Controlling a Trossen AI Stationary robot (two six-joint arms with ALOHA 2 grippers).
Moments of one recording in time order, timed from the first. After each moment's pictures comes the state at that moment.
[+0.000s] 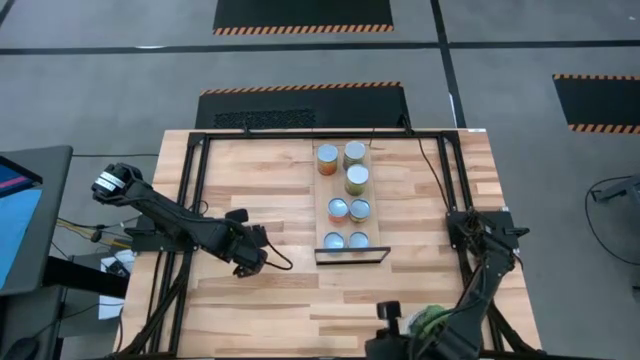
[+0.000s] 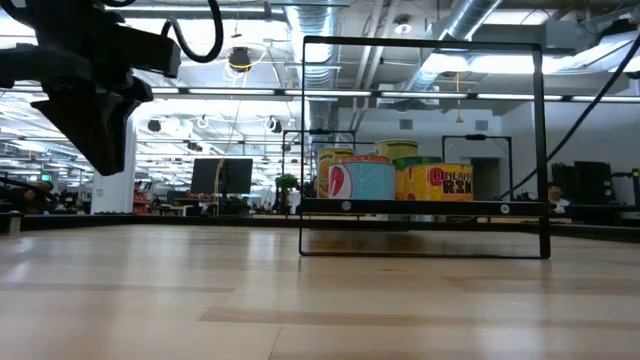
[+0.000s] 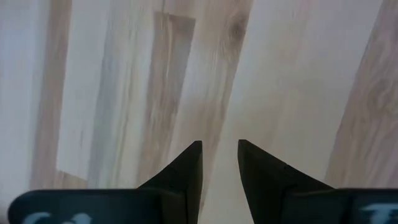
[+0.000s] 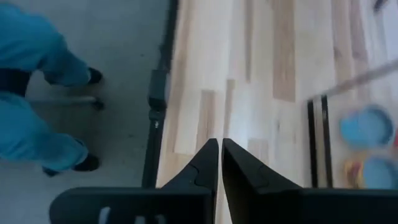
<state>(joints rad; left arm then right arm) -0.42 1.44 0.91 -0.97 -0.33 -0.63 0.90 2.17 2.36 -1.40 0.51 0.72</state>
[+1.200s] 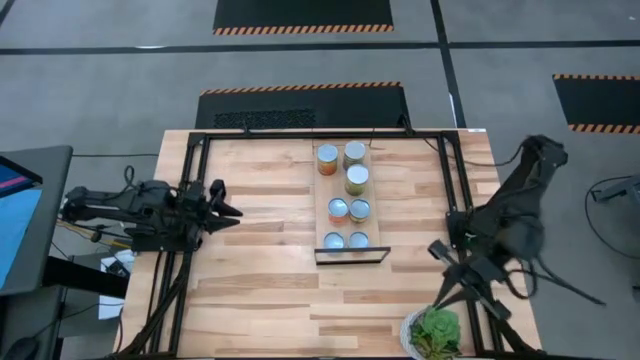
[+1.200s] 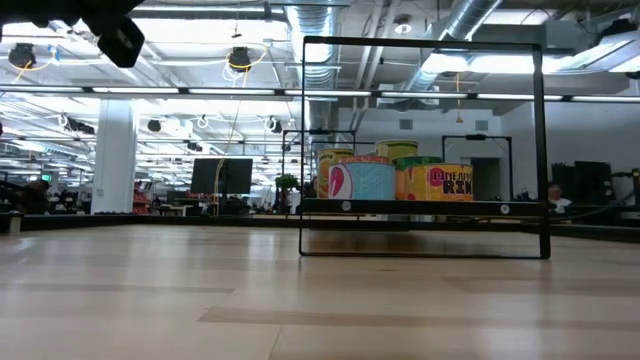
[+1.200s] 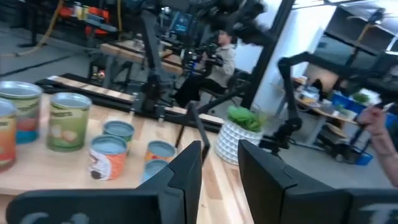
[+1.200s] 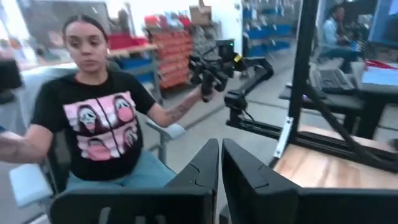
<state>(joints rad) -0.11 0.24 0.35 -0.08 0.05 -0.33 0.94 0.96 0.98 -0.05 0.30 0.07</state>
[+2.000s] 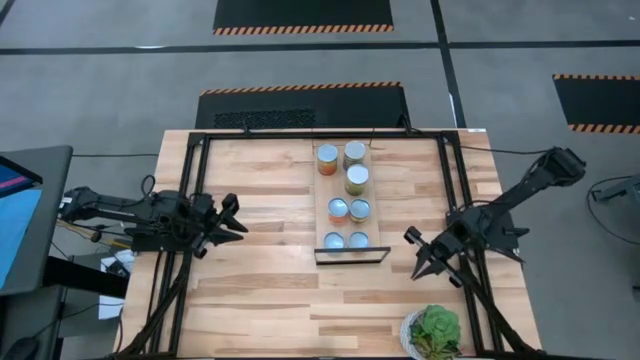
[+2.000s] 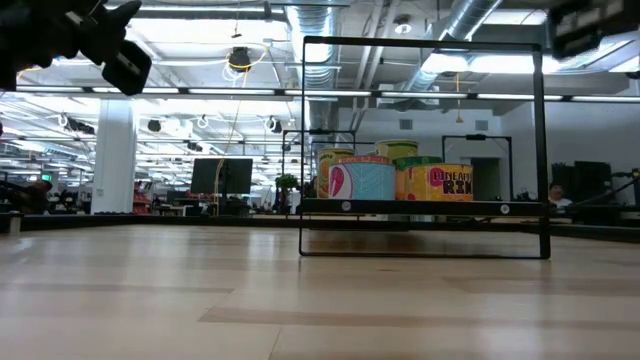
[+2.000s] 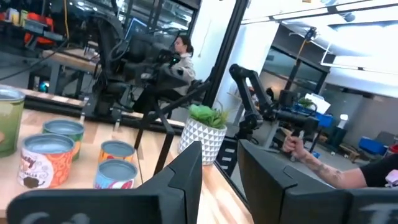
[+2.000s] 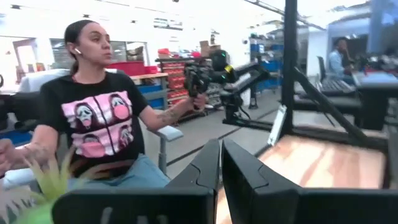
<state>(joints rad) -0.11 0.27 0.09 0.35 0.22 -0.37 0.51 0.80 0.10 0.89 -0.20 0.08</state>
